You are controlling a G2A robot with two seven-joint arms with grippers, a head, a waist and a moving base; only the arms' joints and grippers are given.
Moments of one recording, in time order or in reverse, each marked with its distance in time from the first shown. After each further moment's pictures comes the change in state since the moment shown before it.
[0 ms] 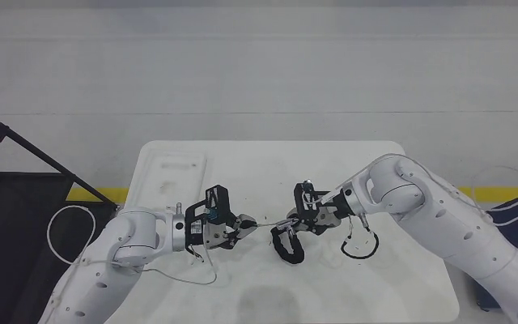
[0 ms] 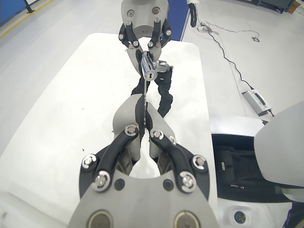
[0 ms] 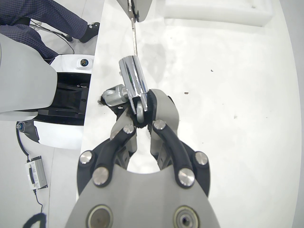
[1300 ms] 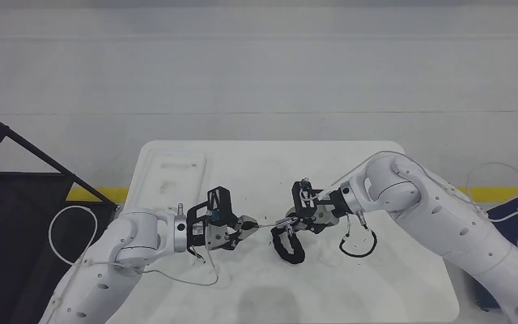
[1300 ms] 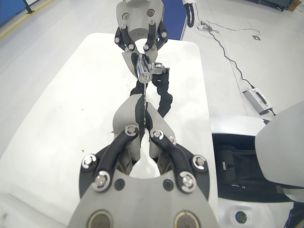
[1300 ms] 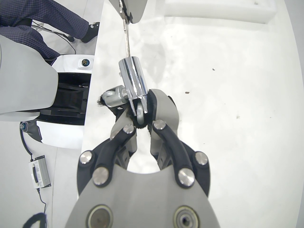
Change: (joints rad) left arm -0.003 0.004 0.013 -0.005 0.021 0.009 0.013; right arm 0.024 -0.014 -0.029 0.032 0.019 0.004 0.004
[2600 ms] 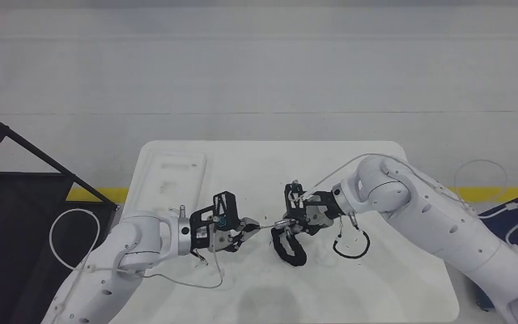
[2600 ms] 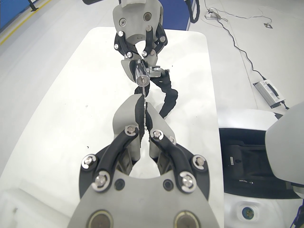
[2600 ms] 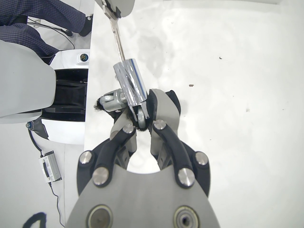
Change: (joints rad) left arm 0.011 0.002 0.015 -0.039 0.092 0.039 -0.004; right arm 0.027 -0.037 -0.052 0.017 0.017 0.080 0.081
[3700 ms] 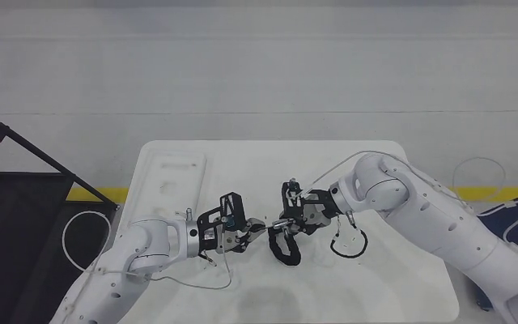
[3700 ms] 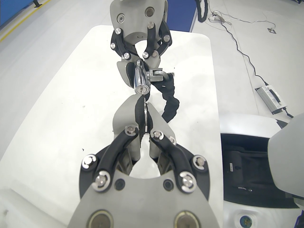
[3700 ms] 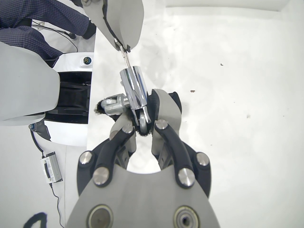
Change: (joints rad) left arm -0.009 -0.015 0.065 0.009 0.032 0.081 0.036; right arm 0.007 -0.012 0.001 0.000 0.035 -0.002 -0.002
